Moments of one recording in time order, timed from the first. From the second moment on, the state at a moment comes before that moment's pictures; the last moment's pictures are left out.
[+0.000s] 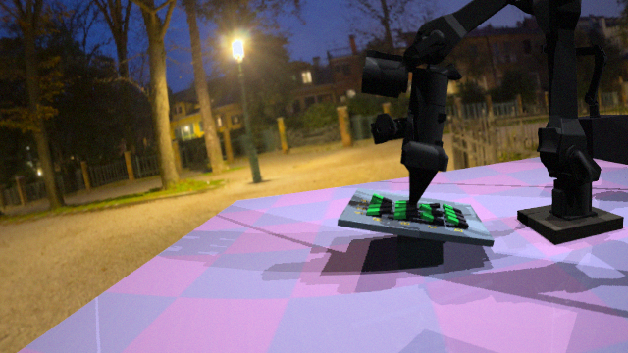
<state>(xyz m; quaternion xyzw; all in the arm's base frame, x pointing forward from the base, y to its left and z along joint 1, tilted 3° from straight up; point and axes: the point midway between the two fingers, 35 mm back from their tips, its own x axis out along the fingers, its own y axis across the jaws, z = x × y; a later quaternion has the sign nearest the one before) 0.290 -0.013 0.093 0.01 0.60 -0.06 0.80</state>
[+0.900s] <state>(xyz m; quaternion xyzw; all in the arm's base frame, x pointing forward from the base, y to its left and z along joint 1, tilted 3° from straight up) 0.281 -0.011 0.113 0.01 0.61 -0.06 0.79</state>
